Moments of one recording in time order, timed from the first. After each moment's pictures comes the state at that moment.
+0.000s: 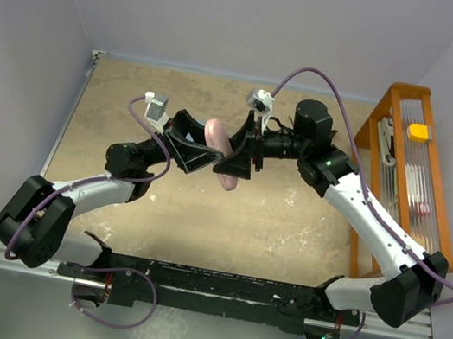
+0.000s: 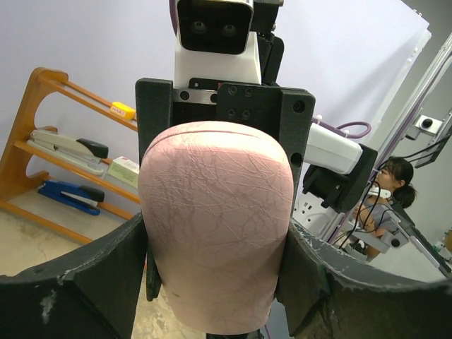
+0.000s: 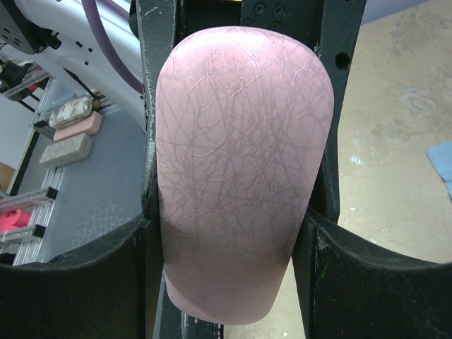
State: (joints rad) left arm -0.48 1.33 0.58 1.52 0.70 -1.12; right arm 0.62 1.36 1.29 -0.17 -0.96 0.20
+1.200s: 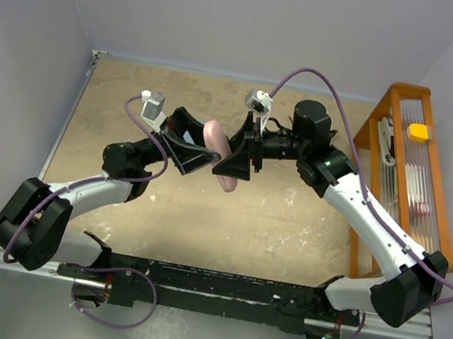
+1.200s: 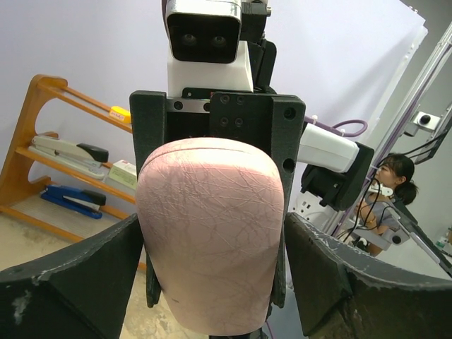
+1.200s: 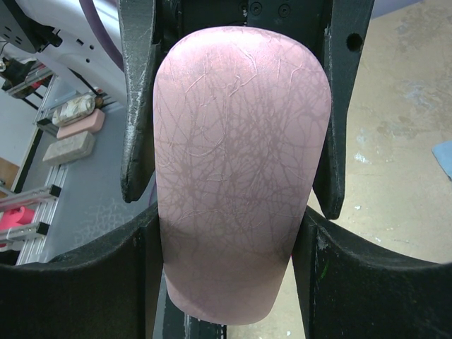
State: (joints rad) left arm -0.46 1.31 0.58 1.52 0.72 -1.12; right arm 0.63 1.36 1.29 -0.18 -0.96 0.20
